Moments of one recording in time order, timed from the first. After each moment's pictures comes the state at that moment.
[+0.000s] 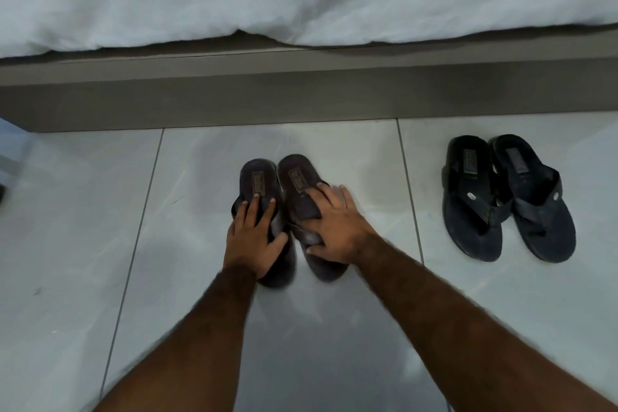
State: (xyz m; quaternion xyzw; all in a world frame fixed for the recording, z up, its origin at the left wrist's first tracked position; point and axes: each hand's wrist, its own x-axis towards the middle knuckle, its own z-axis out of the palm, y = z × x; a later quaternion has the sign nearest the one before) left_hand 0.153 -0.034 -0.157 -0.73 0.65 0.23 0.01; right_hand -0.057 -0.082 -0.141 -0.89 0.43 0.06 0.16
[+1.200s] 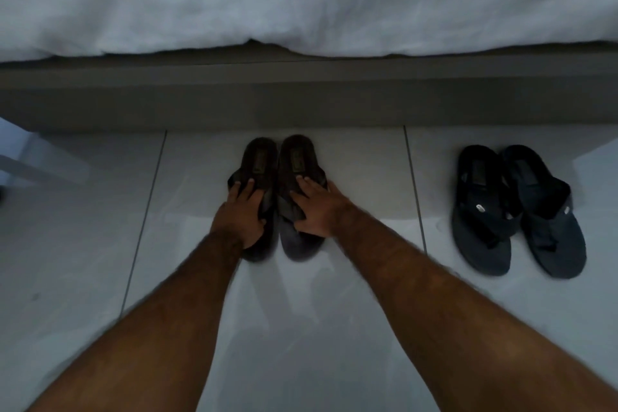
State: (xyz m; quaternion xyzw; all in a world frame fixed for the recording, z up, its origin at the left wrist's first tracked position) left_hand 0.190 -0.104 -0.146 -0.71 0.66 0.24 0.09; right_hand -0.011 -0.142 -0.144 -0.86 0.45 0.14 0.23
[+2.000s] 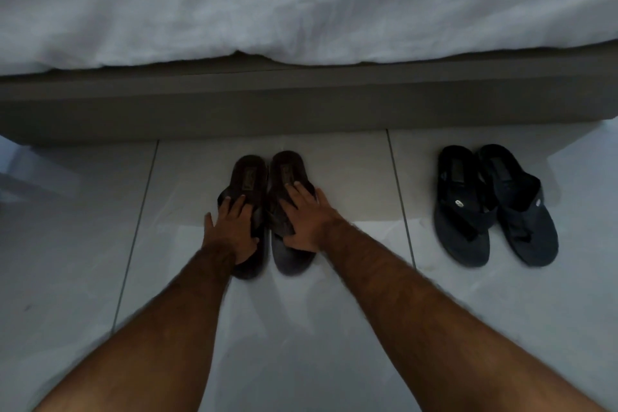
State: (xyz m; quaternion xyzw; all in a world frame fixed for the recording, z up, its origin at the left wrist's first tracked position) left_hand 0.182 -0.076 -0.136 -0.71 0.65 0.22 0.14; right_hand -0.012 -0.109 -0.131 -0.86 0.45 0.09 0.22
